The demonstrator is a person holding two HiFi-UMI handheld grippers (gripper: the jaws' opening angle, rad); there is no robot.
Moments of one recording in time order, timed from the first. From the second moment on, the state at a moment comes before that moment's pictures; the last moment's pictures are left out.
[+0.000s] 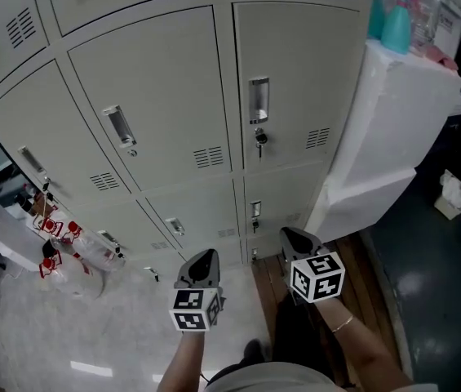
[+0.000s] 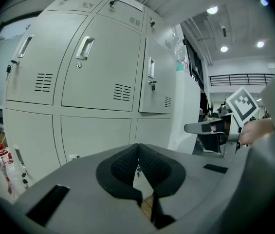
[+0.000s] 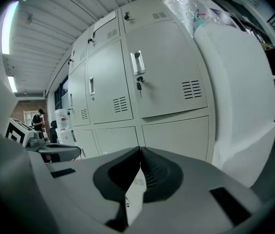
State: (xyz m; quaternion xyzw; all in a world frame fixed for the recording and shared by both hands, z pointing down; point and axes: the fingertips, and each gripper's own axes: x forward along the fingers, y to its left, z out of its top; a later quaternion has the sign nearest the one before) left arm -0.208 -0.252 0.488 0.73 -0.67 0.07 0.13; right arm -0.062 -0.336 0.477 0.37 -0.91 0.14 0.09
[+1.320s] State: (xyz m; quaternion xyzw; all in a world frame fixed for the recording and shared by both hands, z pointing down) left arm -0.198 -0.194 0.476 0.73 -0.67 0.07 0.12; right arm -0.009 -0.252 0.476 0.40 -0.90 0.15 0.08
